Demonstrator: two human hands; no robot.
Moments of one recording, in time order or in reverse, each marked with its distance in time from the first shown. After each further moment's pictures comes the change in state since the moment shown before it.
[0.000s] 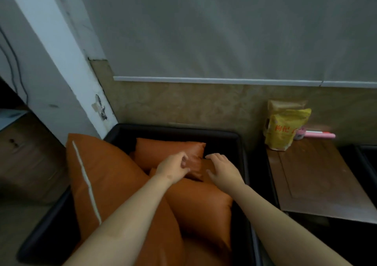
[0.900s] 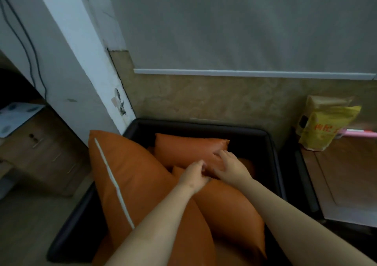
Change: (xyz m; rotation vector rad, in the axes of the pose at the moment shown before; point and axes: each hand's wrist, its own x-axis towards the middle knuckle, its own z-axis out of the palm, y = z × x) left_hand 0.025 -0.081 0.011 -0.137 -0.092 -0.070; right_hand 0.071 -0.061 0.059 0.126 -0.048 0.067
